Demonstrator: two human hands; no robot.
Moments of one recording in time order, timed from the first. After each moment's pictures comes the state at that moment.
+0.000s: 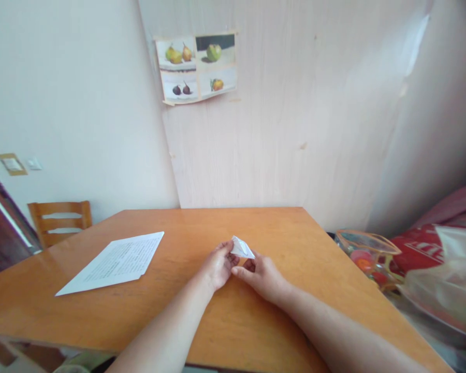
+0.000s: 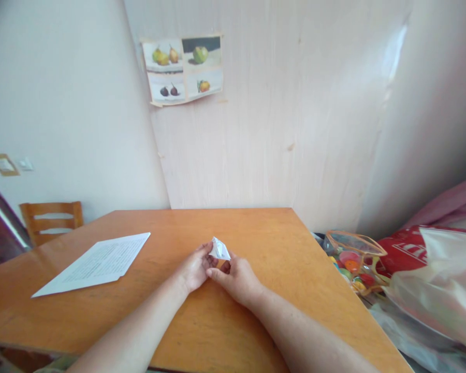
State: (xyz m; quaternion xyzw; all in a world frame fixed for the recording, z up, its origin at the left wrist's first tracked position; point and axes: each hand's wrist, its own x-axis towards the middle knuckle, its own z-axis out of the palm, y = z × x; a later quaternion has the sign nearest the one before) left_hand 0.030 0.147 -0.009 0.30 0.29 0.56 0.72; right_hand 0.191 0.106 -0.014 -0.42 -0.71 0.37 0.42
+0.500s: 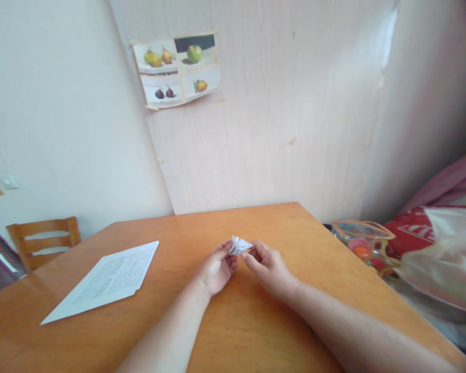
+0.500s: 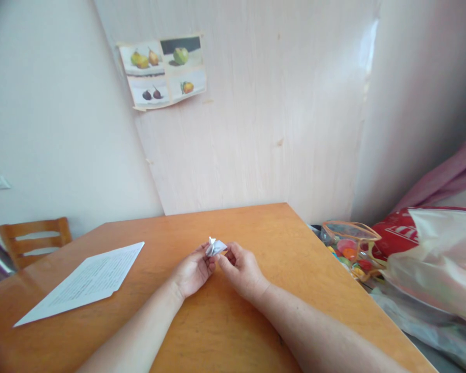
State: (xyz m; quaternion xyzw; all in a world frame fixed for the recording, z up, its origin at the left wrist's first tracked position) left_hand 0.022 0.146 -0.001 0.32 0.29 0.52 0.74; right_hand 0.194 0.105 0.002 -0.41 -0.67 0.32 0.53
